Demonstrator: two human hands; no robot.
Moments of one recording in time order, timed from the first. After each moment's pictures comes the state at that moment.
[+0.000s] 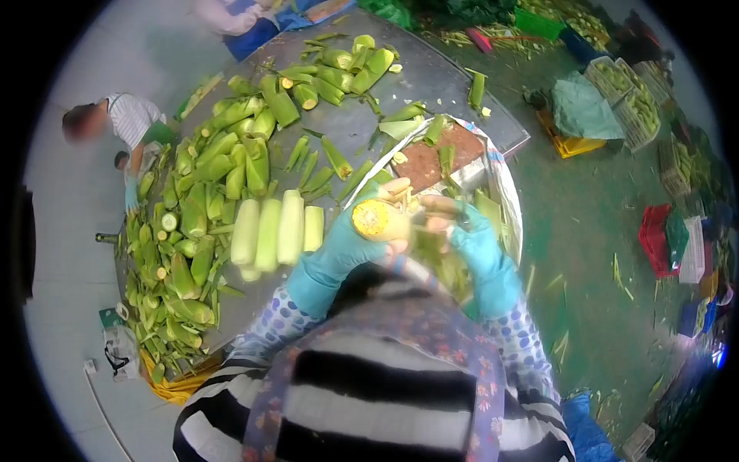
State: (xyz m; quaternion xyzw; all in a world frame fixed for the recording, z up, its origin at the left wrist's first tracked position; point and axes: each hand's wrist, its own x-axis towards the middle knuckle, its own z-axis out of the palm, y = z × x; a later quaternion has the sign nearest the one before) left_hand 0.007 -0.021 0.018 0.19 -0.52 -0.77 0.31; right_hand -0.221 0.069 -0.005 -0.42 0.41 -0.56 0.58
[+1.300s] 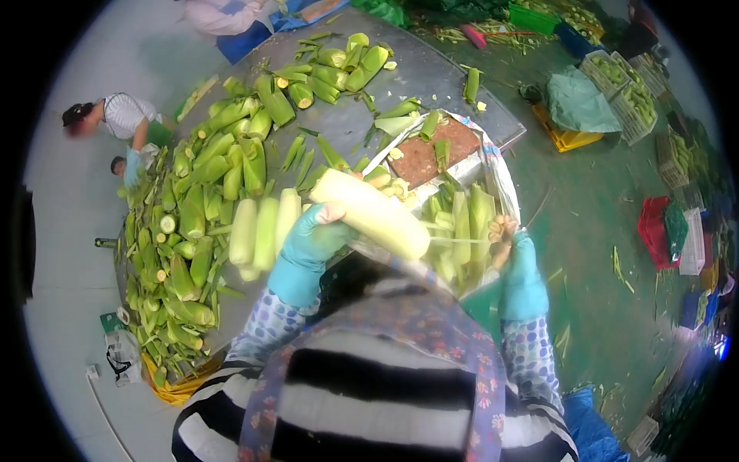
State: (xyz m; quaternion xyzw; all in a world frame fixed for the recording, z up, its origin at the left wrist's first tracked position) left_hand 0.027 -0.036 0.032 0.11 -0.29 -0.89 0.33; right_hand -0.285 0.116 -0.091 -0.04 0.42 -0.71 0.56
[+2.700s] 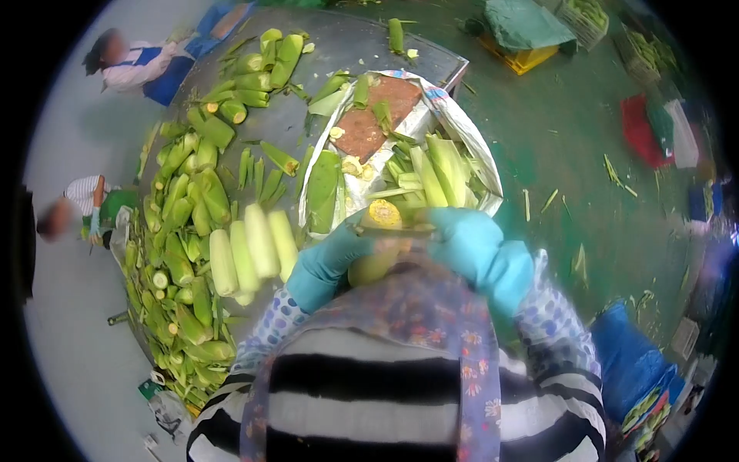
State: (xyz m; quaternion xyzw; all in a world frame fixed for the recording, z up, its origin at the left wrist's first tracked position) left_hand -0.029 0.002 0.002 0.23 -0.45 -0.86 0.00; right_hand -0.220 0.144 0.021 -0.57 0.72 -0.25 0.29
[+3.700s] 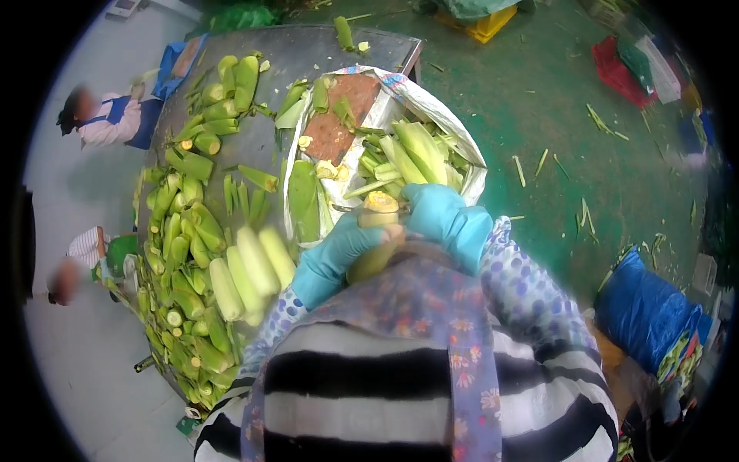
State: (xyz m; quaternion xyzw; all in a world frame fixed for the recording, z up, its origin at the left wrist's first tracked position) left_hand -0.041 0.008 -0.031 0.27 -0.46 -0.84 -0.05; right_hand -0.218 0.125 -0.044 -0.47 0.77 -0.21 0.38
